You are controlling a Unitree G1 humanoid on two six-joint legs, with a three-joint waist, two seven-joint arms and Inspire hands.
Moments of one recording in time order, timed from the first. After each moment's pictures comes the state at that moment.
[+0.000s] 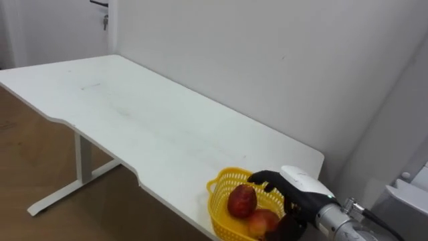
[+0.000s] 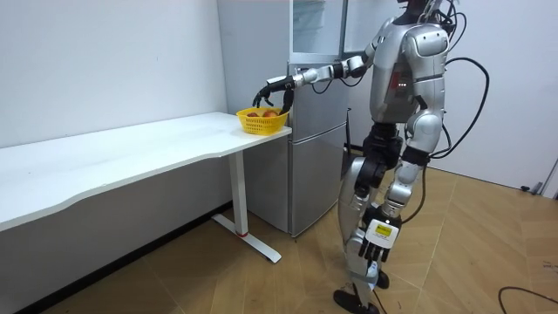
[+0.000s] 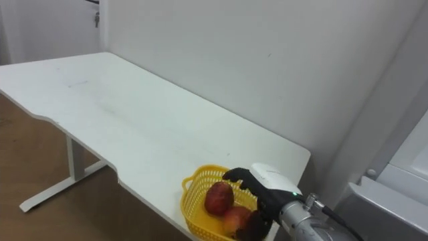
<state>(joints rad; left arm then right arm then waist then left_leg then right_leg) 0.23 0.37 0.00 1.10 0.25 0.05 -0.25 -0.49 -0.53 0.46 0.42 -0.39 -0.04 0.05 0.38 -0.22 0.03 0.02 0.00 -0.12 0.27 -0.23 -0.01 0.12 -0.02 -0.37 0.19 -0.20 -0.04</state>
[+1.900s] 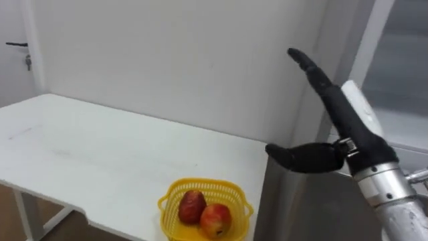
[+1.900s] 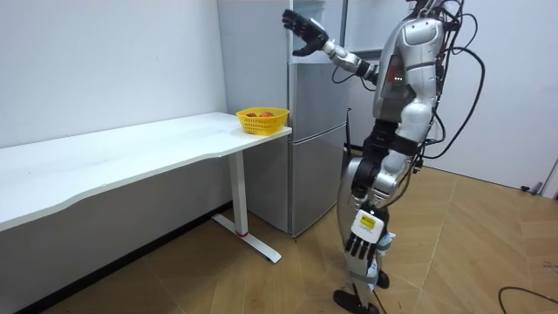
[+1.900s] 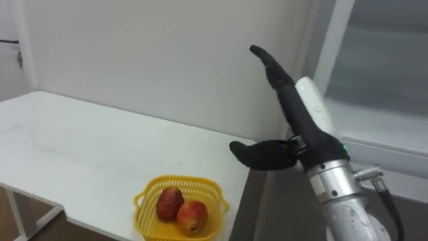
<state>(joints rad) 0.33 0.29 0.04 1.08 0.27 0.04 -0.19 -0.30 -0.51 0.07 -0.16 -0.17 -0.15 -0.18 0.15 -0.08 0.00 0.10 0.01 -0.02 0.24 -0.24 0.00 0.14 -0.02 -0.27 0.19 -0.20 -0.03</state>
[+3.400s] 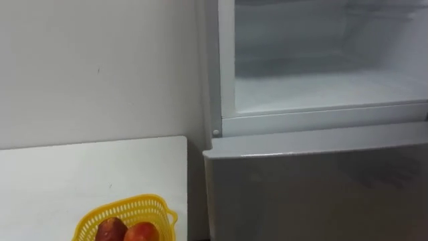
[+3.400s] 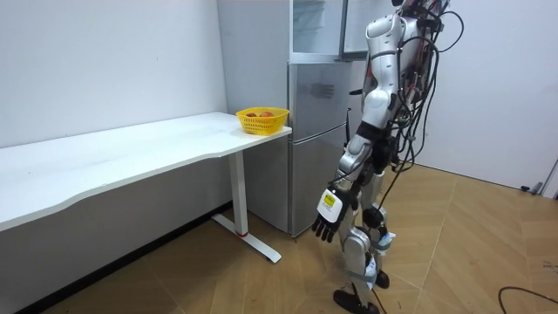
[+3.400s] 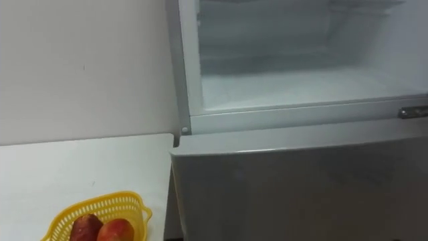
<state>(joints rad) 0.37 0.21 0.06 1.02 0.27 0.02 -0.10 0.21 -0.32 -0.29 0.11 0.53 -0.19 -0.54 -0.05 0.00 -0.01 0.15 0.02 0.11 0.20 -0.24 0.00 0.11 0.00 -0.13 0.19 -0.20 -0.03</state>
